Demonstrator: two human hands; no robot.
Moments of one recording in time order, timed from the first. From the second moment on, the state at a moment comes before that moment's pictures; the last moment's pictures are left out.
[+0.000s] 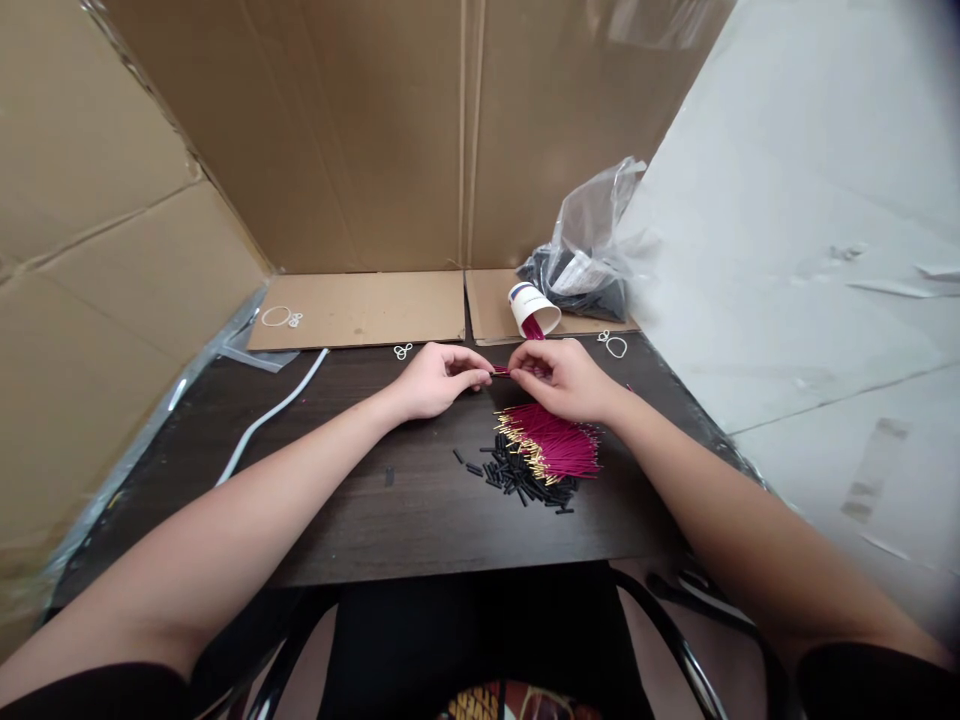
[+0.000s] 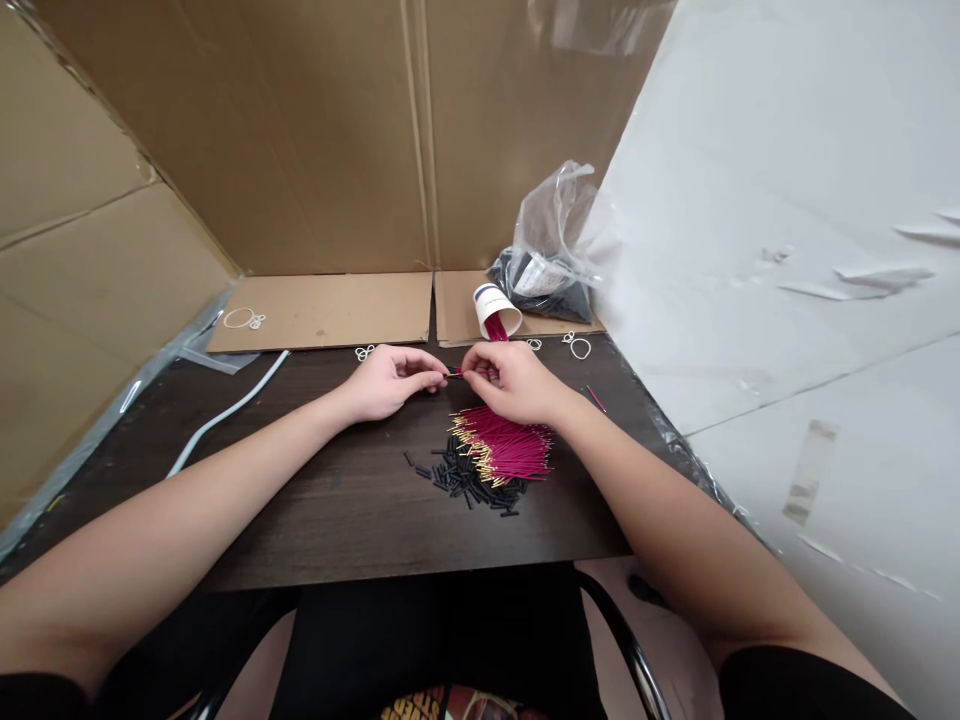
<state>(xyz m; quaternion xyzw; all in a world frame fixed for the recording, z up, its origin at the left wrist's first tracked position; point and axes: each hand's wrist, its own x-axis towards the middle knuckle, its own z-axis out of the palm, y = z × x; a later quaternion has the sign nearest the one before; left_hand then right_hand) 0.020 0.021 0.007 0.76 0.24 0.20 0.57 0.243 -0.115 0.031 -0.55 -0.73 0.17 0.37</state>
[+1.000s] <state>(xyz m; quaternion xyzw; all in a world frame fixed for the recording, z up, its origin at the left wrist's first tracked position) 0.021 0.016 0.007 0.79 0.20 0.19 0.55 0.244 -0.114 0.030 -0.54 -0.75 0.13 0.34</state>
